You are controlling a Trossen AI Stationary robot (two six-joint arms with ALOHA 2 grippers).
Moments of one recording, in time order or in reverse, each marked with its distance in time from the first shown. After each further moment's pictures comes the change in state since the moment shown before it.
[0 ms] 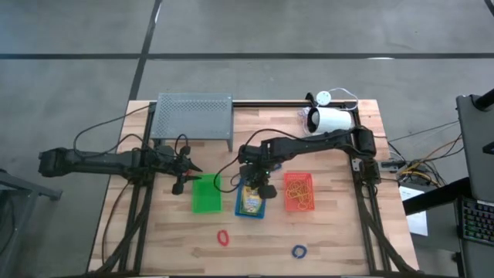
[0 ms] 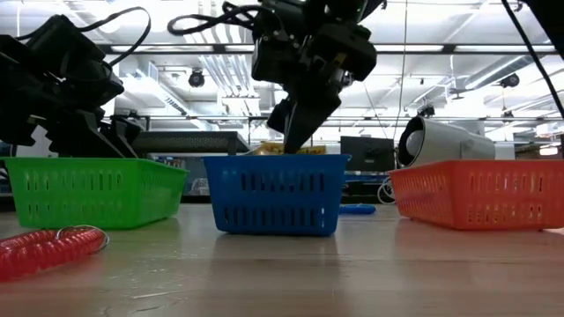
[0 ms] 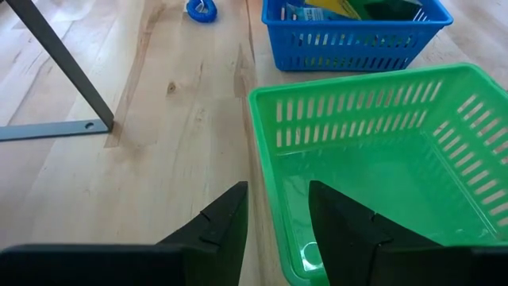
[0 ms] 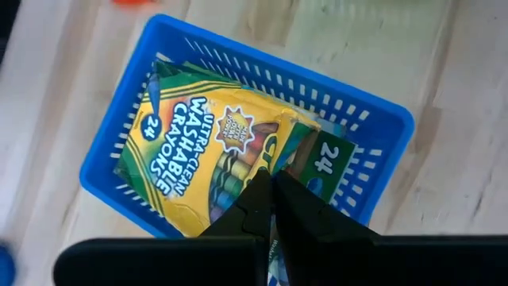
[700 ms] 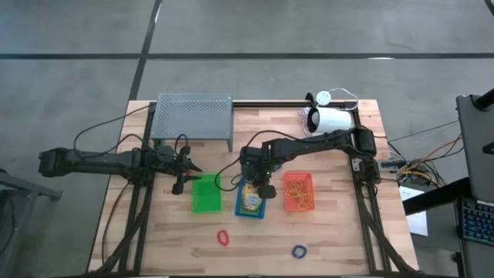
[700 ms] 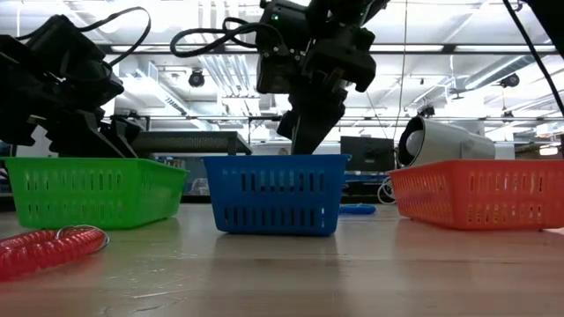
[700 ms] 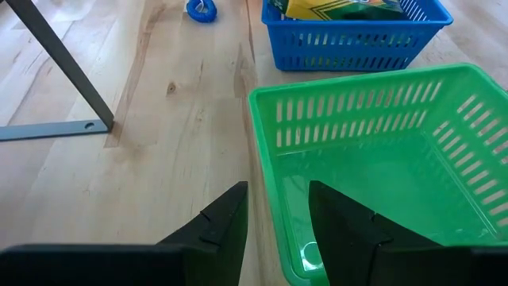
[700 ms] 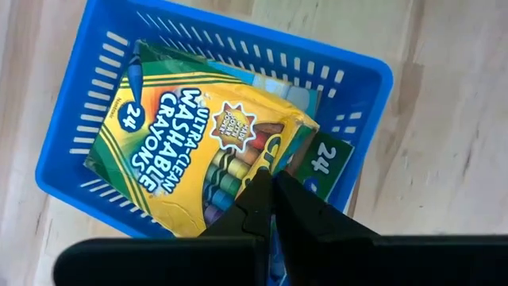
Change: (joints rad) left arm 0.000 0.000 0.000 0.000 0.000 0.000; right arm 0.002 -0.003 -0.037 0.004 0.076 0.076
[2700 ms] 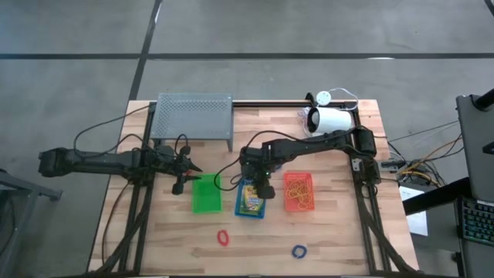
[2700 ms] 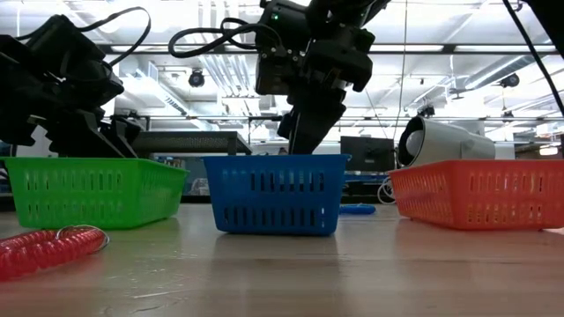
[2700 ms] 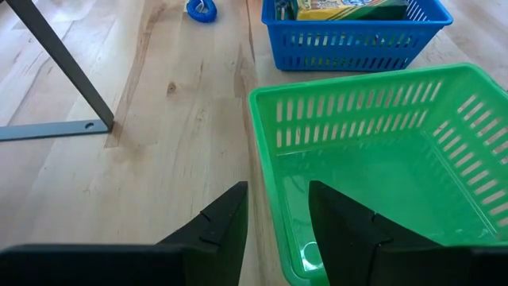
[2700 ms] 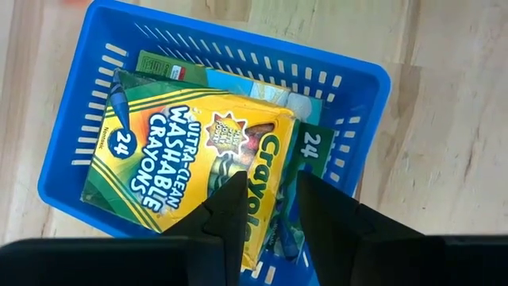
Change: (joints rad) left arm 0.000 0.000 0.000 0.000 0.000 0.000; right arm 0.002 0.000 -0.004 0.019 0.001 0.037
